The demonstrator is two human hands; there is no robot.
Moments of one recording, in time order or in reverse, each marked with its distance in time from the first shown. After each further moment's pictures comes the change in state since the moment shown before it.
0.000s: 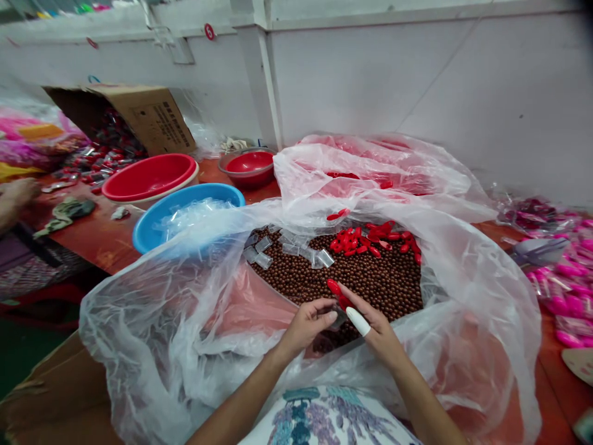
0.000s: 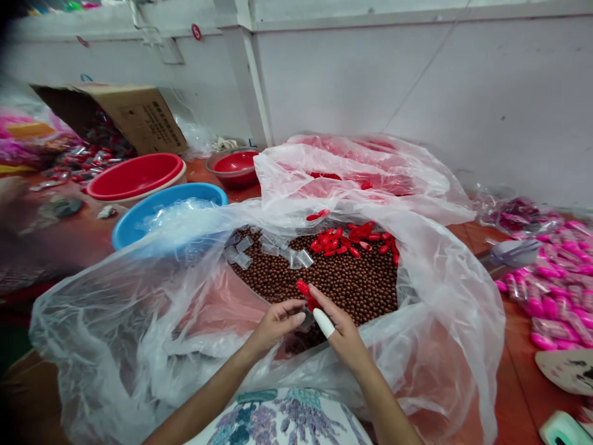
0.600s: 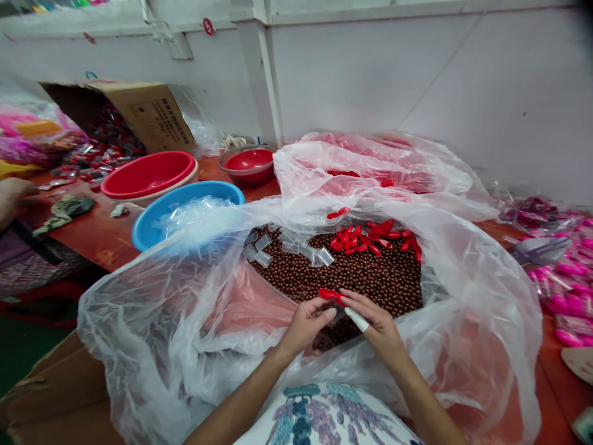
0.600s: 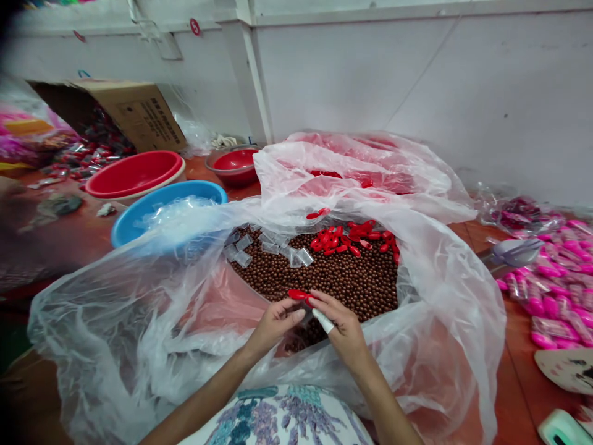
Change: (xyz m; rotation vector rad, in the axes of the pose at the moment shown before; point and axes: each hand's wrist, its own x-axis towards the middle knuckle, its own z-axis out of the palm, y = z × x) left_hand 0.001 -0.003 -0.001 0.186 0.032 0.097; right_hand -0.002 0.003 -0.004 -0.090 0.095 -0.016
